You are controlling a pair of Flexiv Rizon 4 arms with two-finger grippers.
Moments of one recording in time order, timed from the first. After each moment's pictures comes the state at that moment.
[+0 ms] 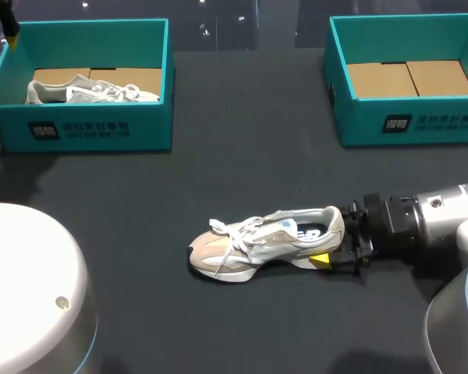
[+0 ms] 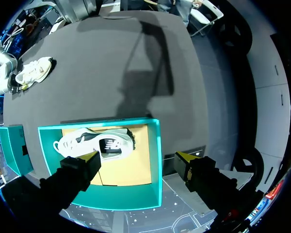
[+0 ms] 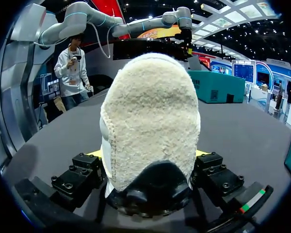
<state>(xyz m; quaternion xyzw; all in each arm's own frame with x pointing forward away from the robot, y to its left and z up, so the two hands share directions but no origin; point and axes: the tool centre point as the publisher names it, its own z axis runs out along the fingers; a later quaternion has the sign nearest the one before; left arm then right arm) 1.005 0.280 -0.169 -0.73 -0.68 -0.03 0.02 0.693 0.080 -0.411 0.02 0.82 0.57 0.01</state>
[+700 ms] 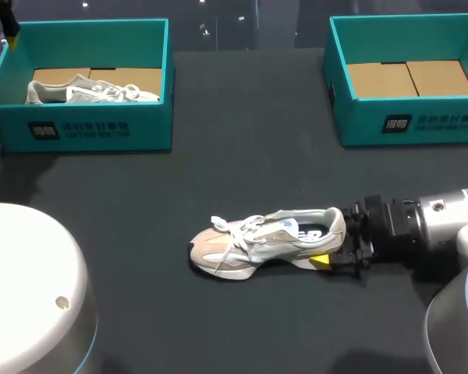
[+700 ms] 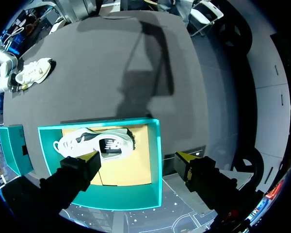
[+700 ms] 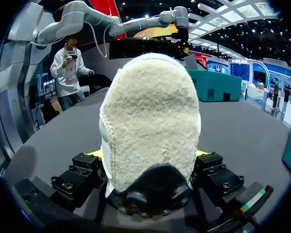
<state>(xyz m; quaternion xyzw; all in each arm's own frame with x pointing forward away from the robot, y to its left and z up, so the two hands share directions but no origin) 1.005 0.280 -0.169 -0.73 -0.68 -0.03 0.02 0.692 0.077 -0.412 0.04 0.82 0.57 0.02</state>
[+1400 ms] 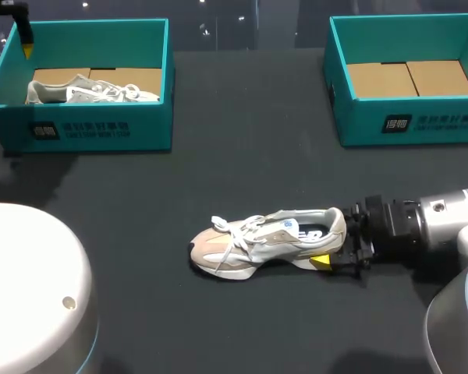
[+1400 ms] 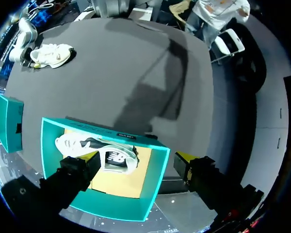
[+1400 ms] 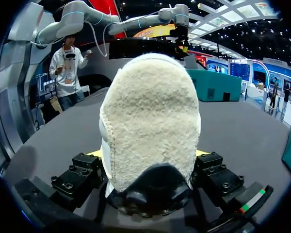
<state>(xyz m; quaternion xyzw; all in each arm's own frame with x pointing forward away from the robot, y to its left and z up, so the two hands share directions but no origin) 0.960 0.244 -0.170 -0.61 -0.79 -0.01 0.06 0.692 0.076 -0.412 0.04 0.82 0.57 0.02</state>
